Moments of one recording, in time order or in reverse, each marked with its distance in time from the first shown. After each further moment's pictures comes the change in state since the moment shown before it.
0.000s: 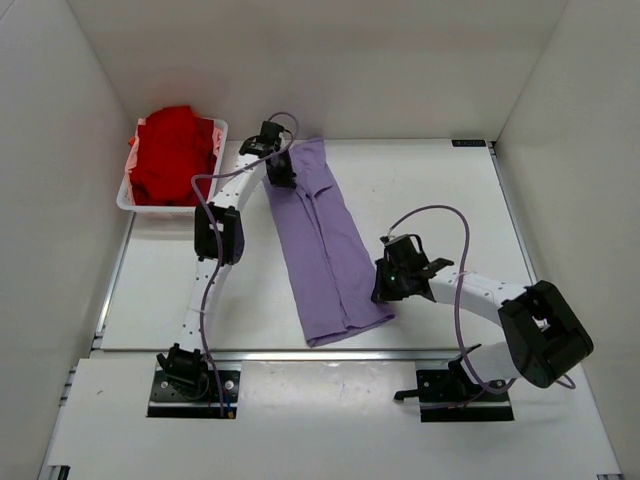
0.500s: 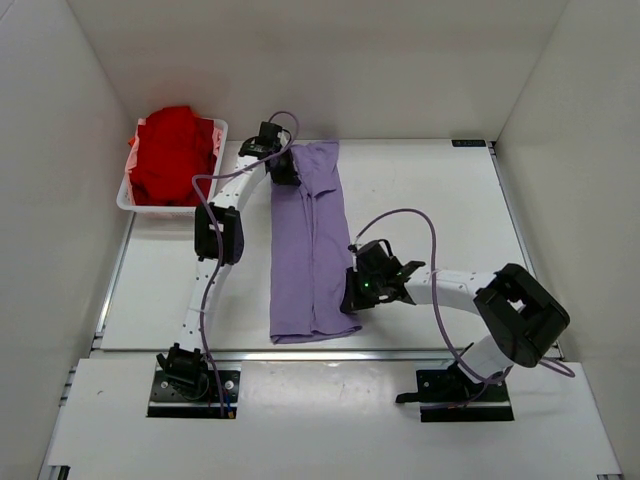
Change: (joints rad) left arm 0.008 0.069 0.089 0.063 0.103 0.006; right arm 0.201 0.139 0.050 0.145 -0.126 0.104
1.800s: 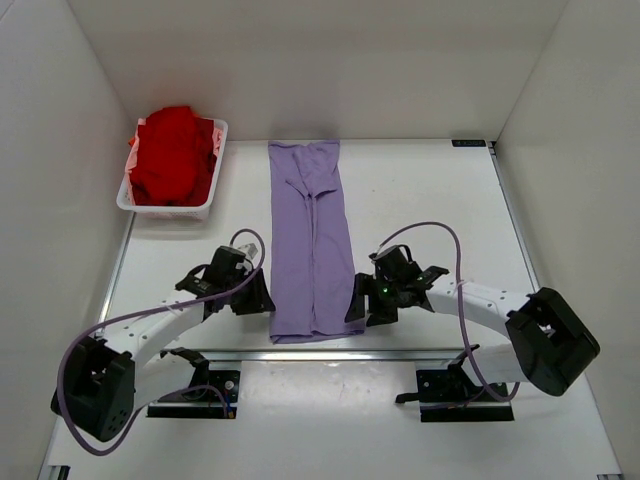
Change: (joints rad) left arm -0.174 -1.675 -2.122 0.348 -0.002 -0.080; right arm -0.067 -0.198 -0.072 -0.206 -0.097 0.141
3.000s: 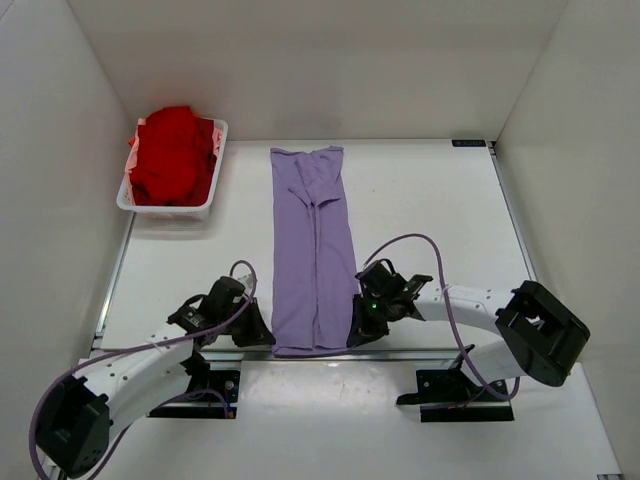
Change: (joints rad) left arm -0.150 -0.277 -0.237 -0.007 0.088 -0.250; right arm 0.164 0.066 -0.017 0.010 -0.047 0.093
